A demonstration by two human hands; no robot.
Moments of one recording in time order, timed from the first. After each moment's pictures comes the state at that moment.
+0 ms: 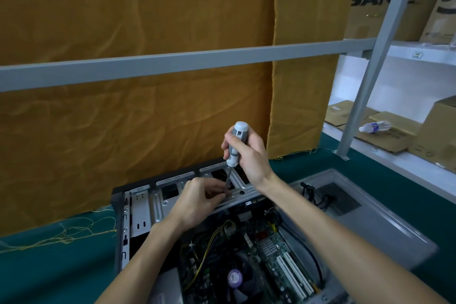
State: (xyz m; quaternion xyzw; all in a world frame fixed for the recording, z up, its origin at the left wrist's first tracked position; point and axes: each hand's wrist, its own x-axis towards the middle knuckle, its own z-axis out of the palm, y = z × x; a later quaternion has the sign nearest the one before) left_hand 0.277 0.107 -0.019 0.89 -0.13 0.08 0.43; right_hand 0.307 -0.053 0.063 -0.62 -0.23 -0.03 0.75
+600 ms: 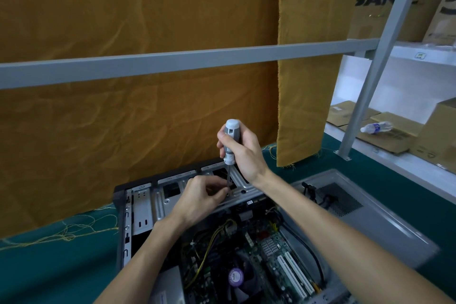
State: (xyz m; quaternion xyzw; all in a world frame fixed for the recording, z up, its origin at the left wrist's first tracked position) left_hand 0.280 0.107 -0.021 0.89 -0.13 0.11 0.42; right_hand 0.312 -0.042 0.065 -0.65 -0.26 -0.03 0.72
